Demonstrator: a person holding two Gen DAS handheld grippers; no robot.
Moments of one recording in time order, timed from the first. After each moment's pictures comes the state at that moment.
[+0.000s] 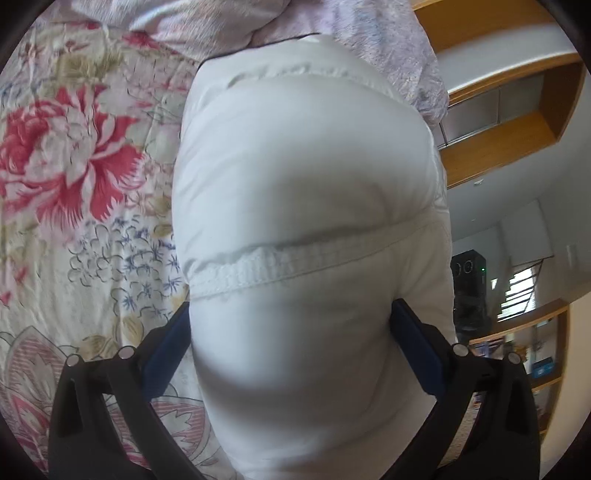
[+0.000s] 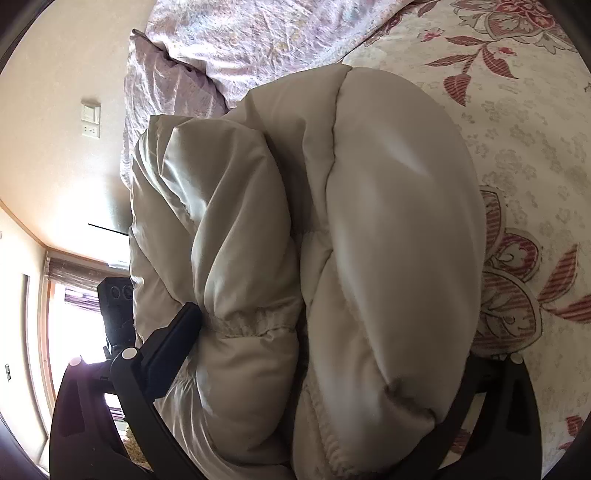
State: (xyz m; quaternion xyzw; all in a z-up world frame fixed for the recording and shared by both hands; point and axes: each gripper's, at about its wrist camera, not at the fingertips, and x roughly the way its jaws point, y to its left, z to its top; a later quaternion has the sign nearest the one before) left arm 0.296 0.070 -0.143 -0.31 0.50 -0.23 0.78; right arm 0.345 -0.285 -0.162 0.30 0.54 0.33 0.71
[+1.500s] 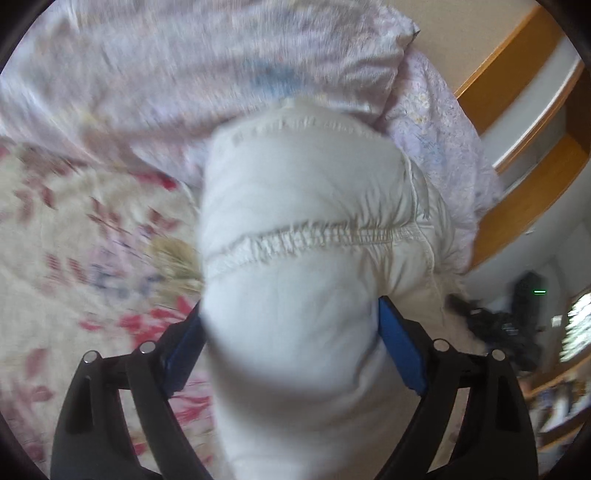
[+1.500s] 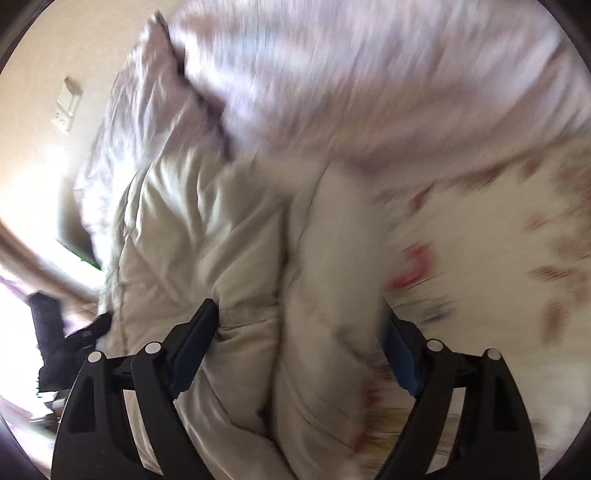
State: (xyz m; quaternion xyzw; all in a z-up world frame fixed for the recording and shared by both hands) left arm 0.357 0.160 -0.080 -0.23 0.40 -0.07 0.89; right arm 0.410 -0.199 -0.085 0.16 0.43 0.22 0.86
